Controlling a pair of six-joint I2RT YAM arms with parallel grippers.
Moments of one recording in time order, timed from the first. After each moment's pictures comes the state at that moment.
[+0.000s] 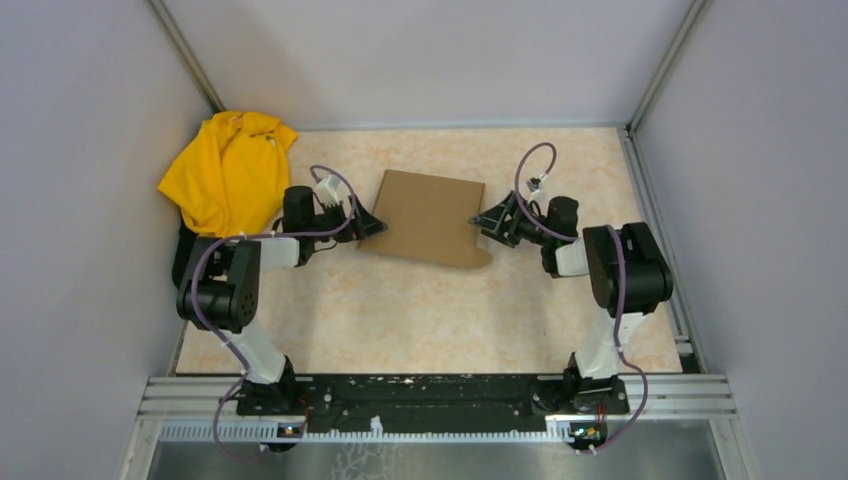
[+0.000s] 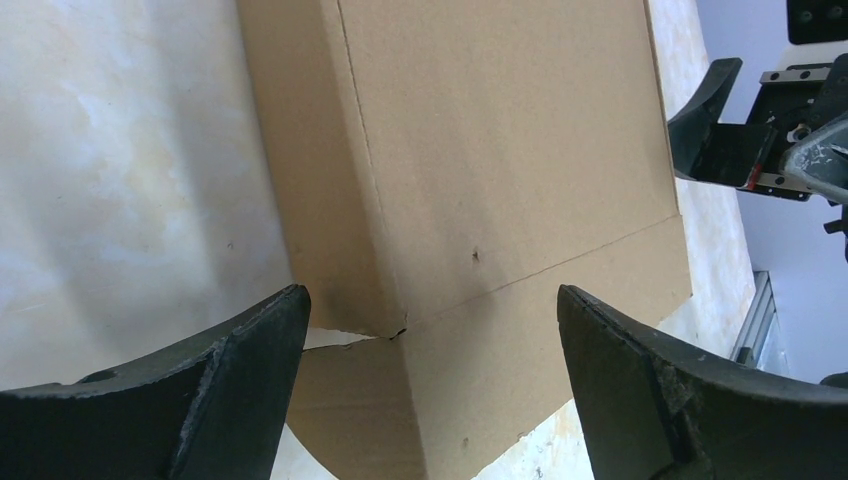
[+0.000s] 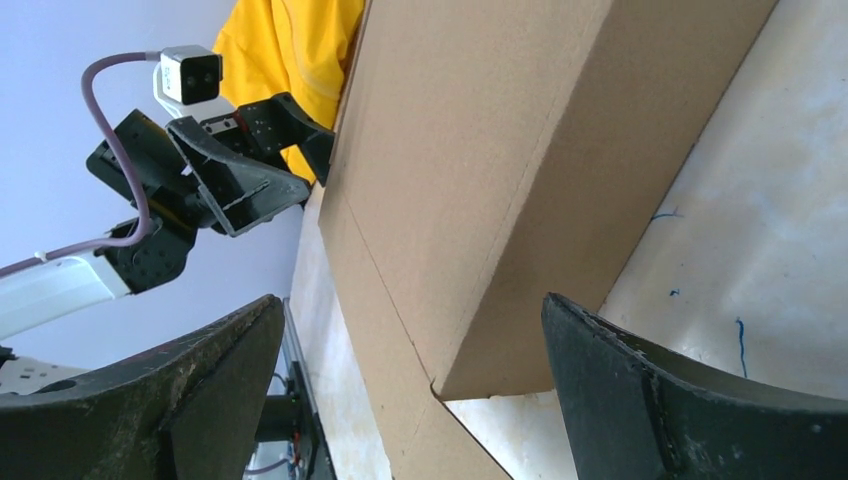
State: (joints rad) left arm -0.13 1.73 0.76 0.47 0.66 -0.45; right arm 0.11 1.81 0.62 0.93 -0.83 0.92
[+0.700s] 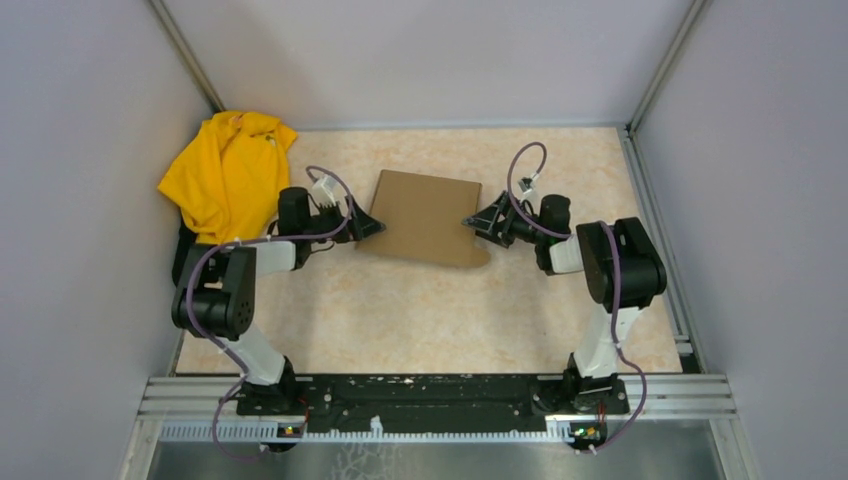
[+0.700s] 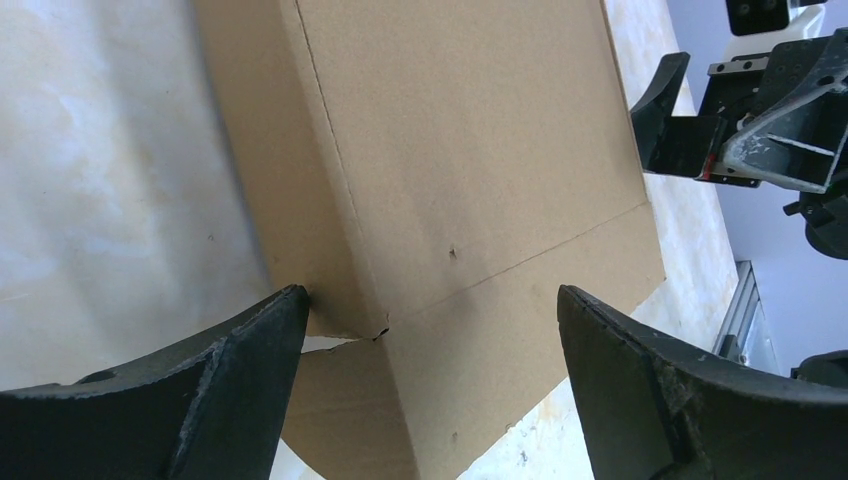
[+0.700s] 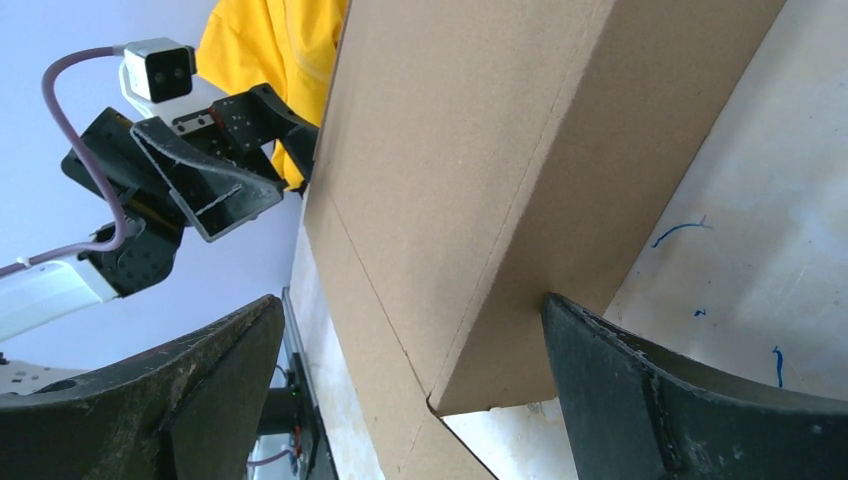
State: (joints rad) left arm -0.13 1.70 0.72 0.50 0.71 -0.46; right arm 0.16 1.85 0.67 0.90 -0.82 0.92
